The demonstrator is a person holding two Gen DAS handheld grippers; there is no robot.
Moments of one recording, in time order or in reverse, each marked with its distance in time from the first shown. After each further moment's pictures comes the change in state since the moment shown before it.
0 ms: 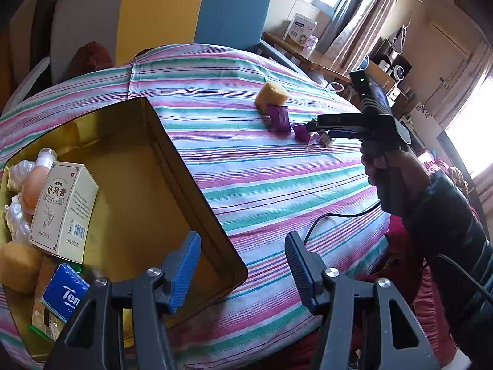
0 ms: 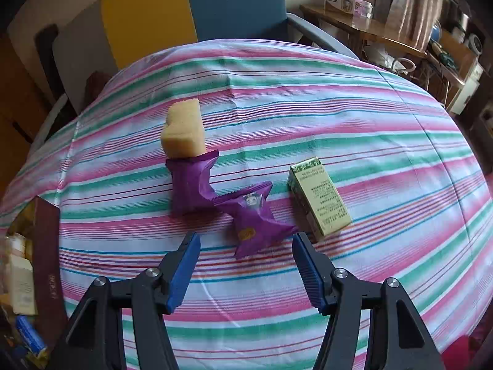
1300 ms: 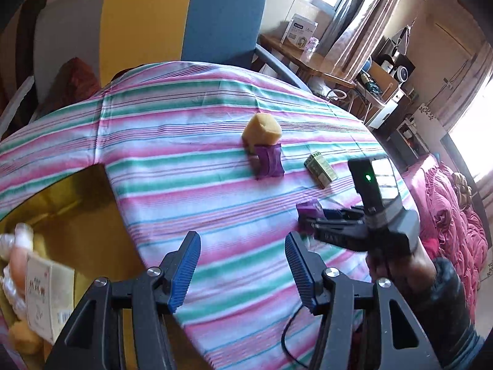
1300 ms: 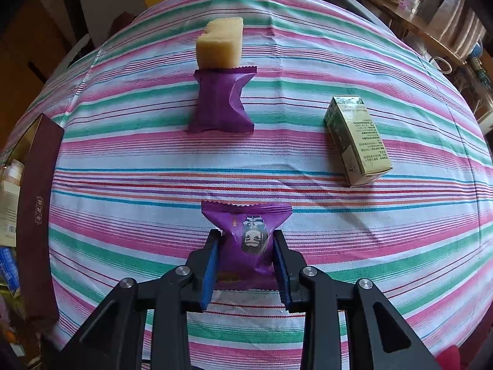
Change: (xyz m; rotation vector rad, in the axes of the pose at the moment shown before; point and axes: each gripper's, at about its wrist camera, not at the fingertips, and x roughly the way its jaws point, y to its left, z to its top) left arm 0.050 -0.040 0.107 0.017 0.016 0.018; right arm 0.005 0.007 -0.052 -0.150 0.171 0.061
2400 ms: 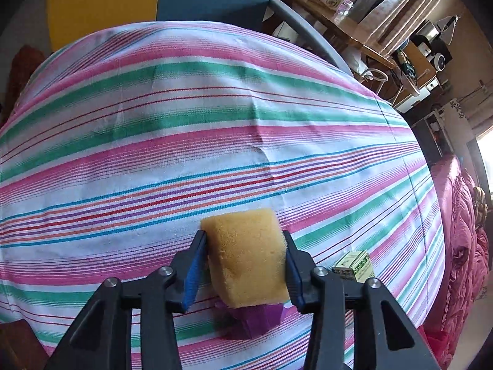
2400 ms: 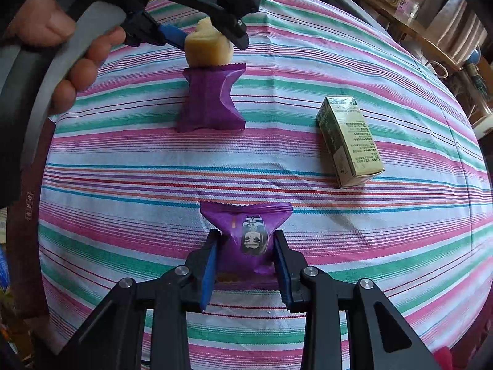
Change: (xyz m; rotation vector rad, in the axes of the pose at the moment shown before) left arm 0.216 -0.035 0.159 -0.066 0.209 0.044; right arm 0.005 0.004 0.004 -0.021 0.010 -0.049
